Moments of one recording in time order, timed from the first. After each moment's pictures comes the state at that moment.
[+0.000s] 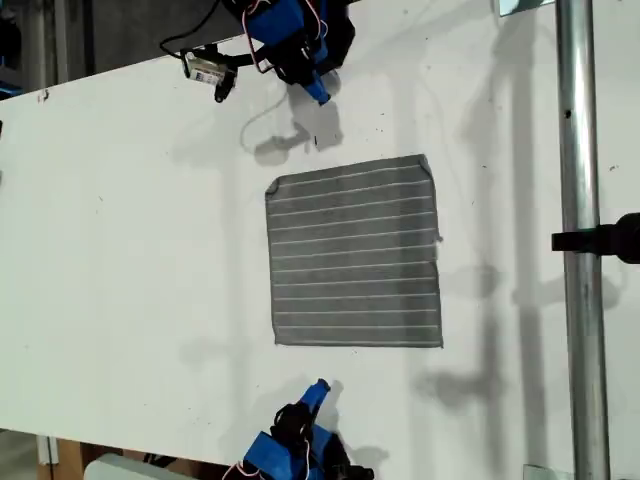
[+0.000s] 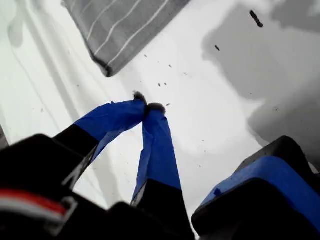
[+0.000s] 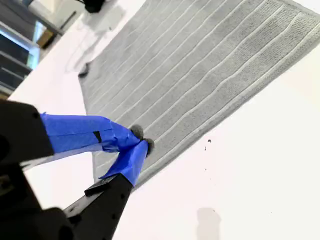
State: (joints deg) arm 0 10.5 172.2 148.3 74.9 -92.6; arm 1 -17.2 172.1 141.6 94.0 86.0
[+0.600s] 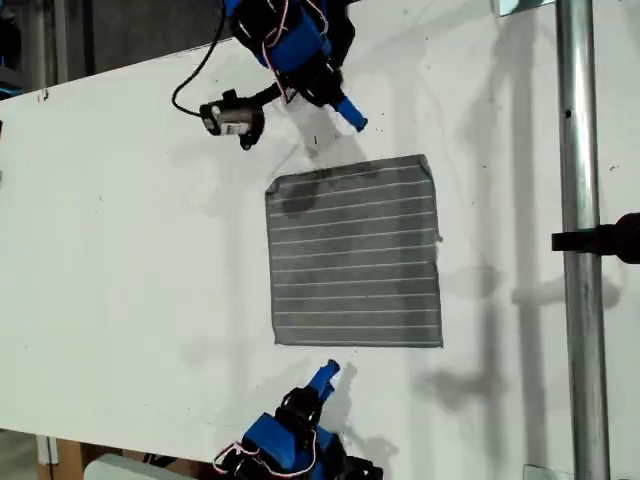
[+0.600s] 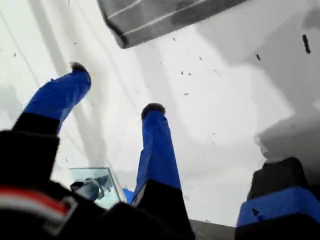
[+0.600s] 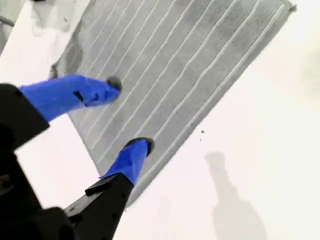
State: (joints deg) arm 0 16.2 133.7 113.6 84.5 -88.9; arm 1 -28.9 129.5 110.0 92.2 74.7
